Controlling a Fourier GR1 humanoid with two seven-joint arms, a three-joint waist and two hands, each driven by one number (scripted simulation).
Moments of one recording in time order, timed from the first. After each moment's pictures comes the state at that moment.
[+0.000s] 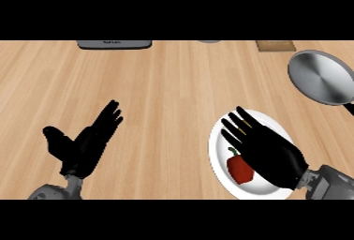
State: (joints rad) left arm -0.08 0.34 -0.34 -1.56 0.46 0.18 0.15; right arm -0.52 -0.82 0.89 -1.80 1.27 0.33 0.04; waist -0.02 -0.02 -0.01
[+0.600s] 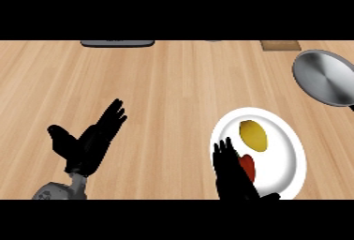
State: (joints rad) left arm -0.09 0.31 -0.33 -1.55 0.44 0.15 0.15; right arm -0.35 -0.52 1.11 -1.72 1.61 0.69 0.43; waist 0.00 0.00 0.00
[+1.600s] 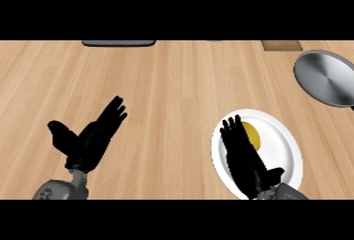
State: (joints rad) left arm -0.10 0.24 -0.24 -1.54 0.37 0.08 0.19; right arm -0.34 -0.52 0.95 -1.56 1.85 0.50 0.34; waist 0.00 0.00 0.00
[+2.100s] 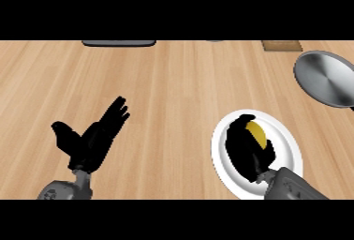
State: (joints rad) left arm -0.09 0.20 -0.23 -1.55 0.32 0.06 0.20; right arm -0.40 -0.50 0.88 -1.48 1.92 0.38 0.20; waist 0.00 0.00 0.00
